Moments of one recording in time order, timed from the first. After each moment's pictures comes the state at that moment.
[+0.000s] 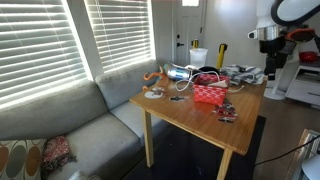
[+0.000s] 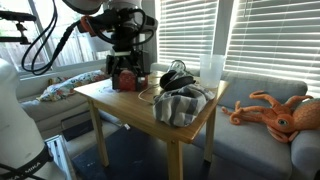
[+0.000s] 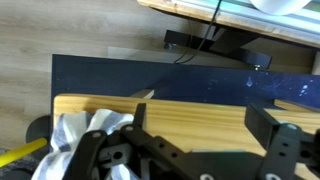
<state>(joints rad) -0.08 -0.68 -0.10 -2.66 -0.32 1.78 -0.30</state>
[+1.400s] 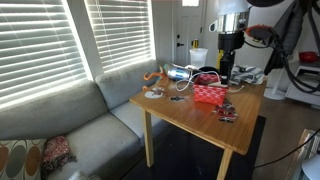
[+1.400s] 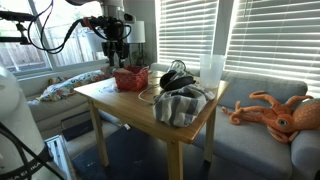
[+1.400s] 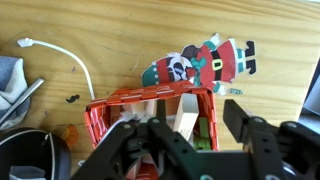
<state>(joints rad) 0.17 -0.51 0.12 -2.46 0.06 1.90 -0.04</state>
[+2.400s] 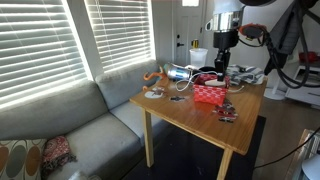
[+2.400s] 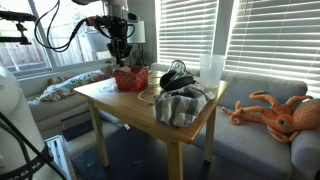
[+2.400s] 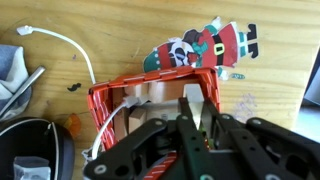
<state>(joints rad) 0.16 -0.46 0.12 -2.41 0.06 1.91 -0.02</state>
